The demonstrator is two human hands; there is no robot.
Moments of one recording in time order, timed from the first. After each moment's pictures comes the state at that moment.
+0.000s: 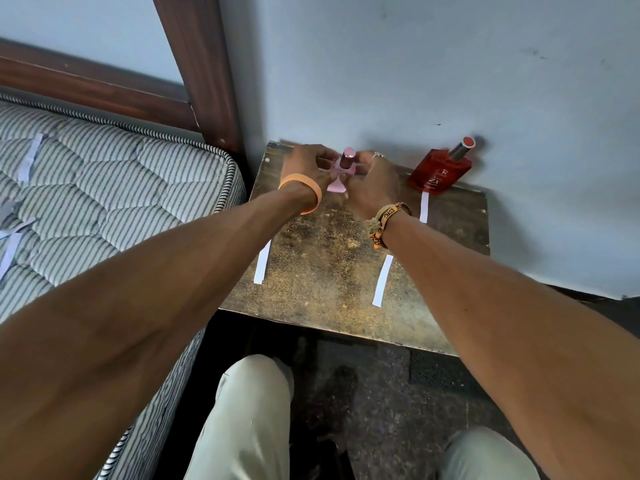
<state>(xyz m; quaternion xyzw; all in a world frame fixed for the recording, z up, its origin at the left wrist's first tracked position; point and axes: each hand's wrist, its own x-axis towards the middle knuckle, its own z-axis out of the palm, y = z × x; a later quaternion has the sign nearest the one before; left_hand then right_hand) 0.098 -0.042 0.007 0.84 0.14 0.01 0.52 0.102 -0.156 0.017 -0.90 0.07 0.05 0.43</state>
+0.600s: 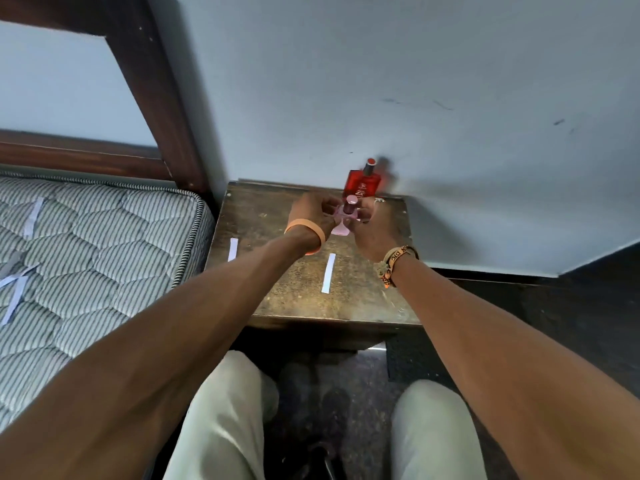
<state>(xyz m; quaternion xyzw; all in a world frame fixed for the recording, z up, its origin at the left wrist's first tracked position) 0.013 -0.144 0.084 0.87 0.04 -0.03 0.50 0.006 -0.272 0.086 -0.87 0.08 0.05 0.48</state>
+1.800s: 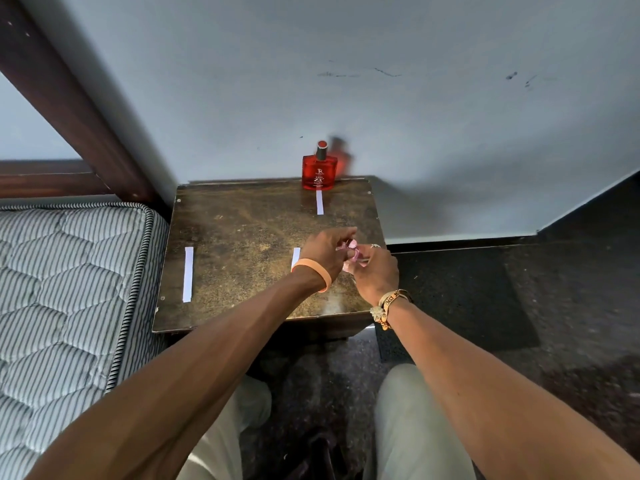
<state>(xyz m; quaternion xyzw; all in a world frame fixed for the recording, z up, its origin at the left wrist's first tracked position) -0.022 -0.233 0.041 0.90 -0.09 -0.11 0.41 -0.055 -0.348 0.025 -0.91 0.17 0.05 0.39</state>
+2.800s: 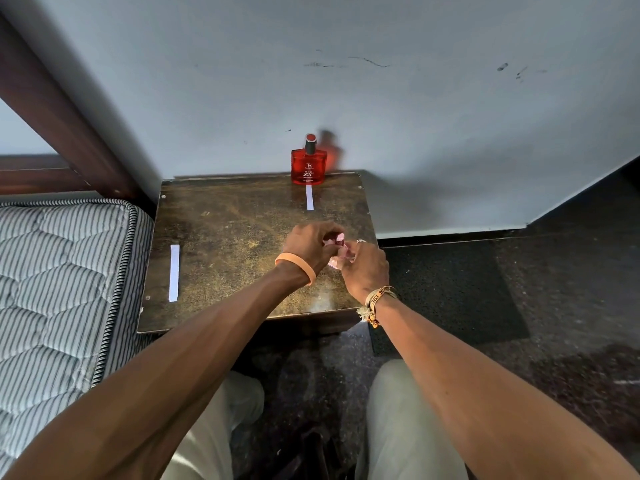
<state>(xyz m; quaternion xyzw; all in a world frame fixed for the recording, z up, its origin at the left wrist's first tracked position) -0.010 -0.227 0.027 0.93 -0.13 -0.04 0.35 -0.052 -0.345 0.019 -0.94 0.16 0.04 0.30</state>
